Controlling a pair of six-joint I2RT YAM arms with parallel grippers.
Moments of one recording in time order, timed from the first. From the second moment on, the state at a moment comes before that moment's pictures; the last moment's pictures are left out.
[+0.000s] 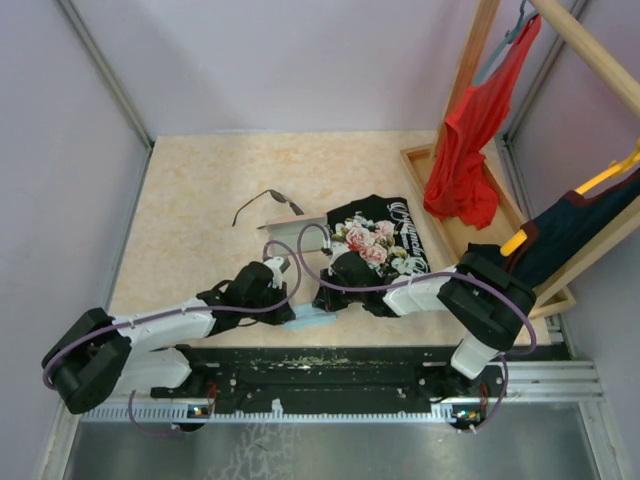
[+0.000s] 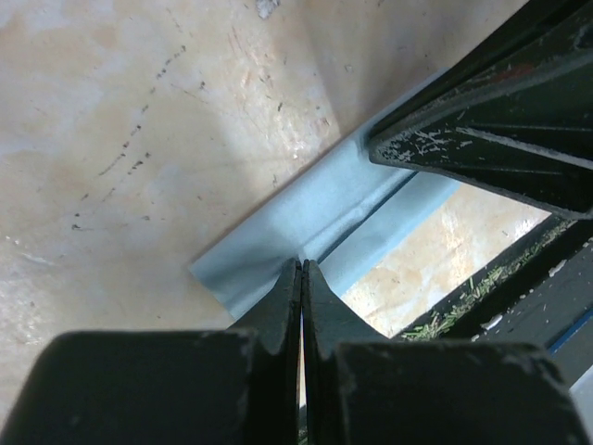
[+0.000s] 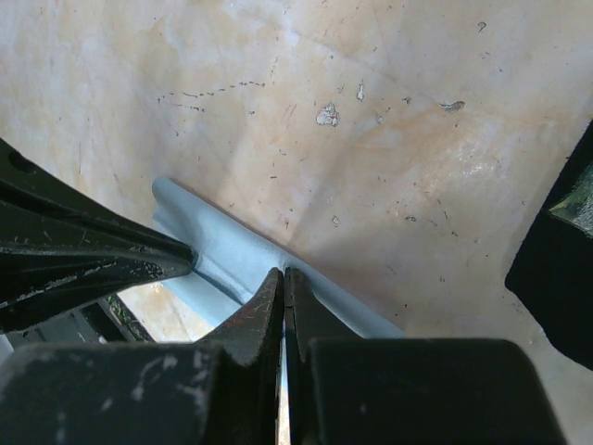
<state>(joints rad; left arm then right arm) -0.80 1.19 0.38 0.00 0.11 -0.55 0.92 1.63 0.61 0.33 -0.14 0.63</state>
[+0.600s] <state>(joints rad) -0.88 1.06 0.35 -0.05 0.15 -0.60 0.92 1.63 0.61 0.33 -0.14 0.63</state>
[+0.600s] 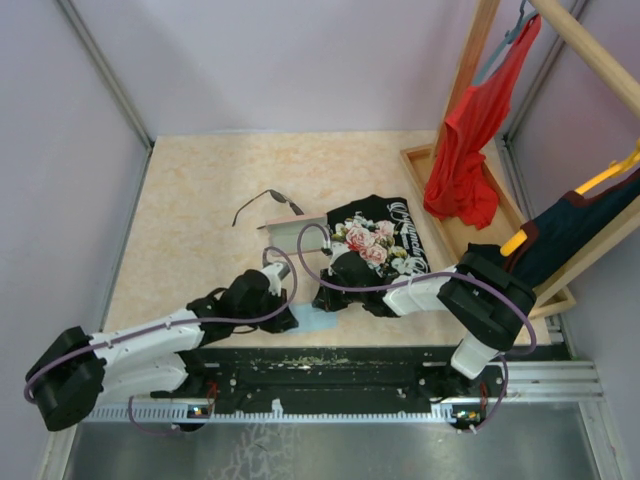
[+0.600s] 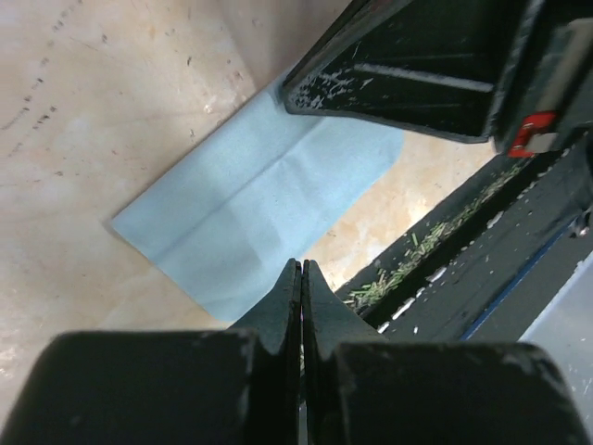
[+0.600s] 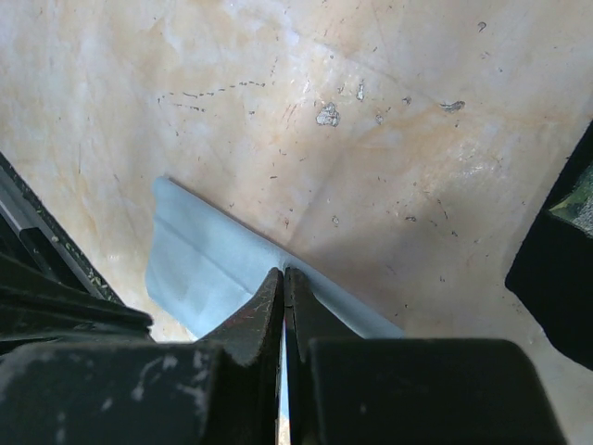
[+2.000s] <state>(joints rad) -0.78 1.11 0.40 -0.13 -0.04 -0.66 0.92 1.50 0.65 0.00 0.03 0.67</state>
